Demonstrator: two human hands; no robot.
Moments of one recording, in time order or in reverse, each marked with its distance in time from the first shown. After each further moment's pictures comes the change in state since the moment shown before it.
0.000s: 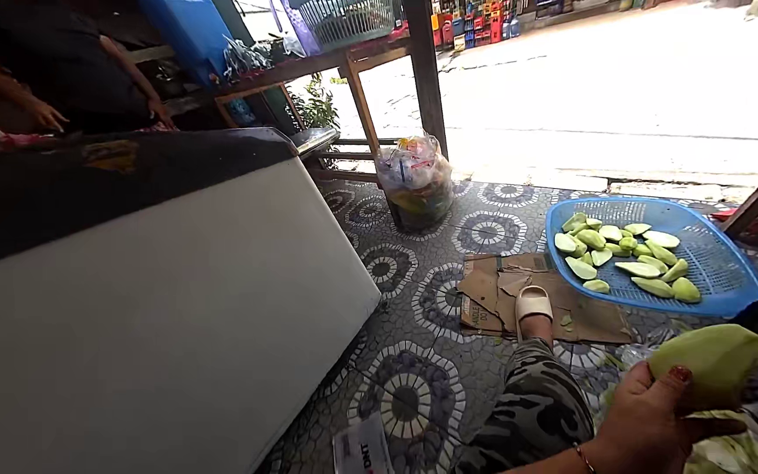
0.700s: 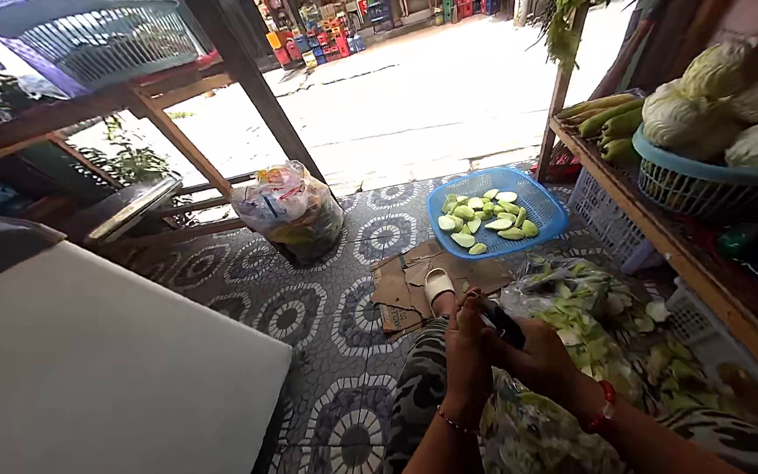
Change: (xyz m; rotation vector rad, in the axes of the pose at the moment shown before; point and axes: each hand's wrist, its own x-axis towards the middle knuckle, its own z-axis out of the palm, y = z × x) left_hand 0.006 0.006 -0.027 0.293 0.121 0.287; right_hand -0.059 0.049 -0.007 -1.134 -0.361 -0.392
